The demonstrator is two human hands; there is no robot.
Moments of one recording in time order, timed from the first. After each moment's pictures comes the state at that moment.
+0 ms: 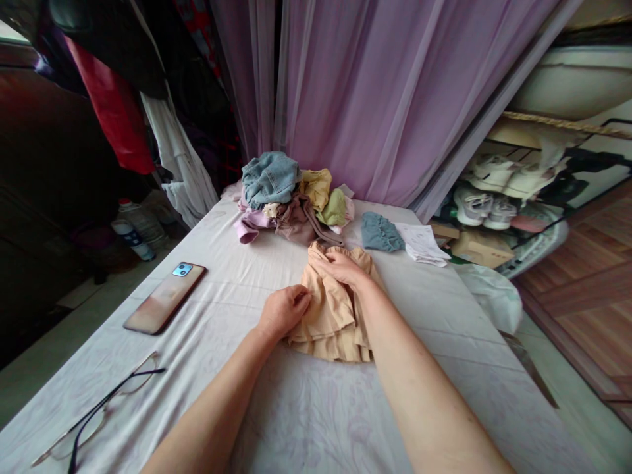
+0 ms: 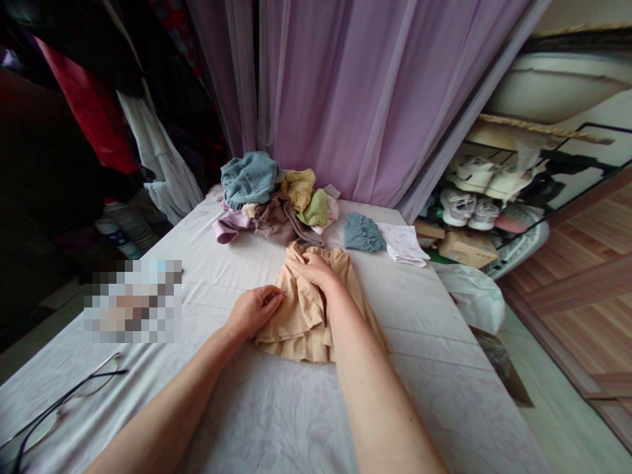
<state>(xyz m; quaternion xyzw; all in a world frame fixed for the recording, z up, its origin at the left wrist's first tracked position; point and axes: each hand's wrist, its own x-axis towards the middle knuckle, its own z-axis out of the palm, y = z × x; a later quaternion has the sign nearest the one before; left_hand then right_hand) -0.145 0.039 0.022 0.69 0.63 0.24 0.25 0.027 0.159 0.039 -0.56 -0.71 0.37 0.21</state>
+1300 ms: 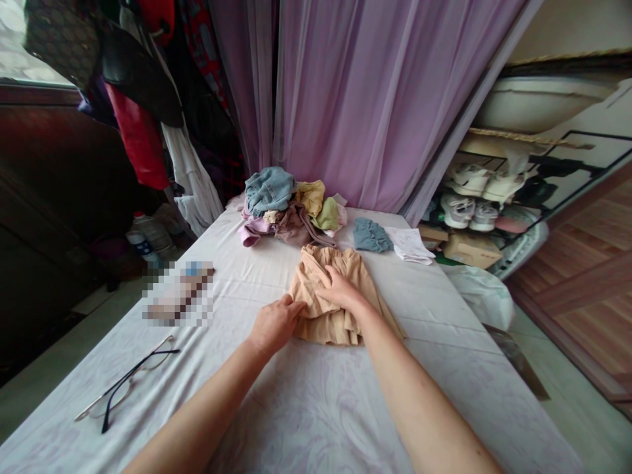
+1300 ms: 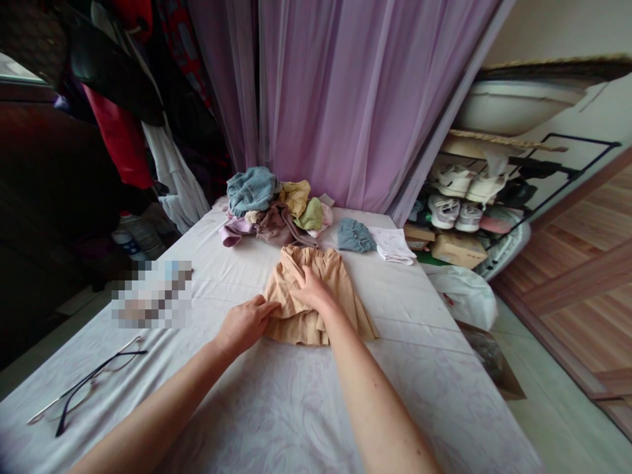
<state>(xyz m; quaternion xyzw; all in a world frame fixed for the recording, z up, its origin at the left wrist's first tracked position) -0.147 -0.018 0.041 0.78 0.61 0.08 0.12 0.035 0.084 0.052 -0.63 -0.69 0.34 0.15</state>
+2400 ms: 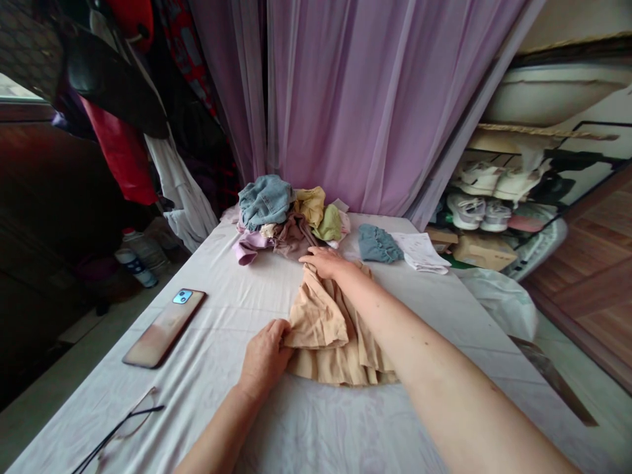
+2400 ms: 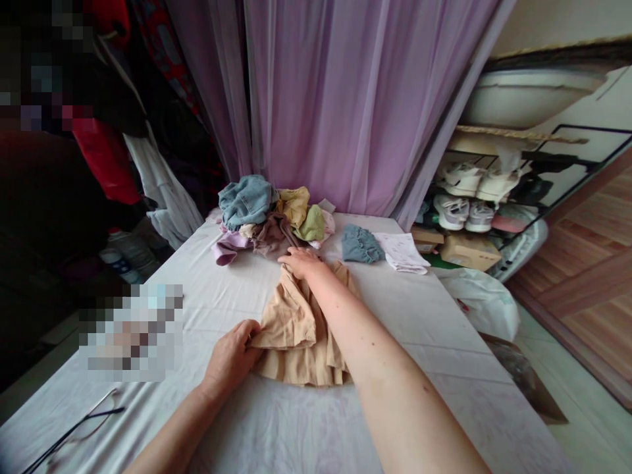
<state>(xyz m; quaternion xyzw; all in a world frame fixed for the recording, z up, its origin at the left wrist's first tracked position) -0.169 -0.004 0.017 0.67 0.67 0.22 0.21 -0.007 0.204 0.076 -0.44 -0.90 0.04 -0.05</state>
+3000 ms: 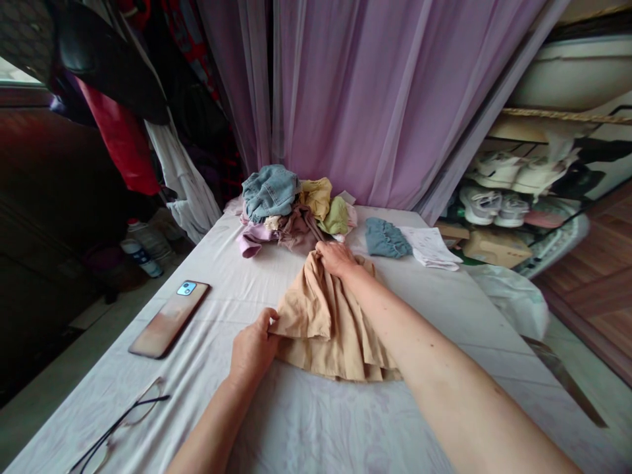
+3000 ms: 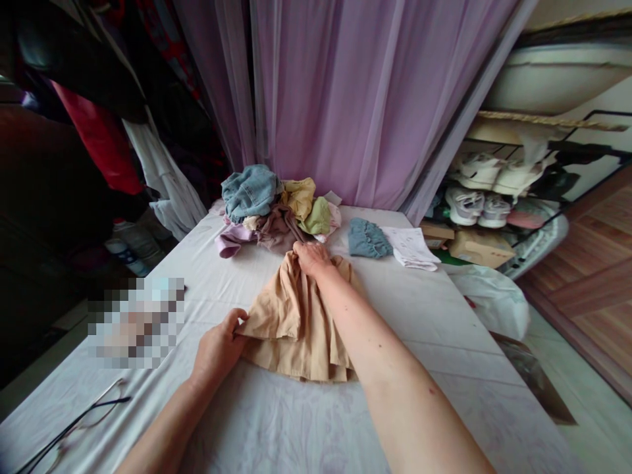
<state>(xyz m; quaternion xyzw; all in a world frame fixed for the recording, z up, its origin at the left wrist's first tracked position) -0.189 -0.004 0.024 0.60 0.77 0.13 0.19 -0.002 0.206 0.058 -0.53 -0.85 -0.02 0.01</state>
